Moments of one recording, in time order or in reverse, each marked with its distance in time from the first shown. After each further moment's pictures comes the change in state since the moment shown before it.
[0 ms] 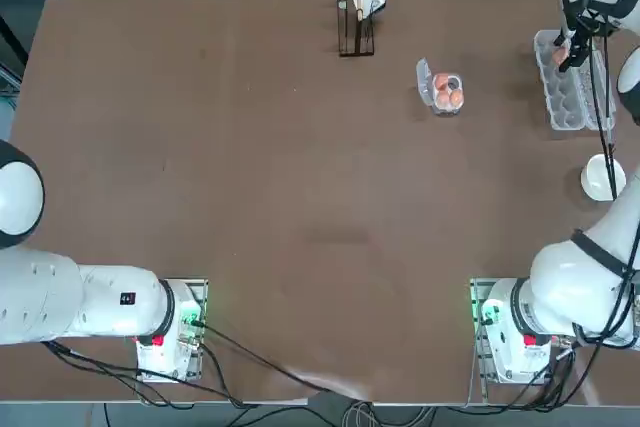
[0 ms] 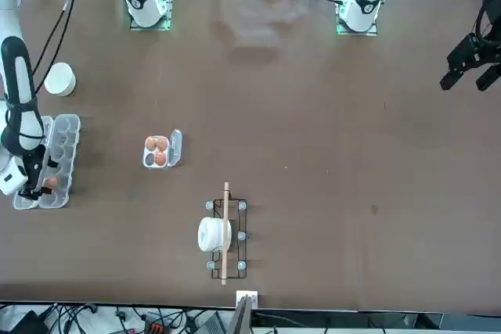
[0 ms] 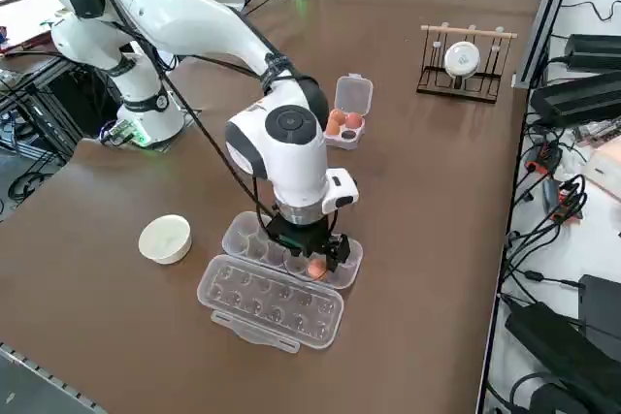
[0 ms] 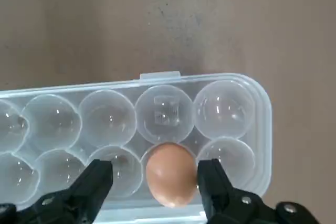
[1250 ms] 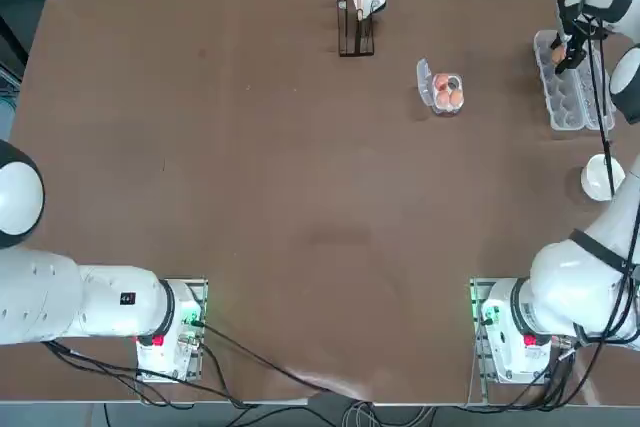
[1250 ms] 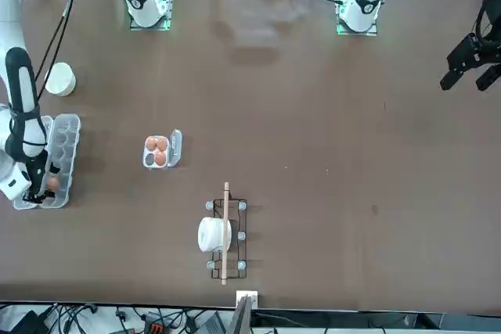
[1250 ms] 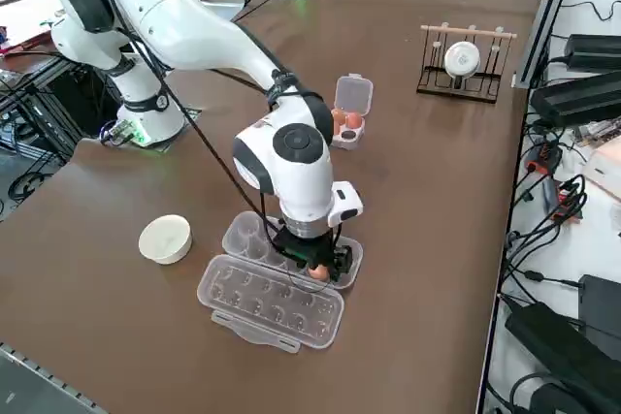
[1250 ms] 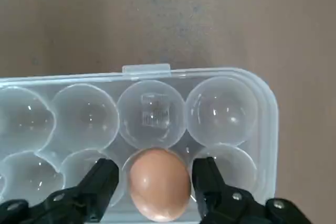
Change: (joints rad) arm -0.006 0.079 0.005 0.072 0.000 0.003 -0.035
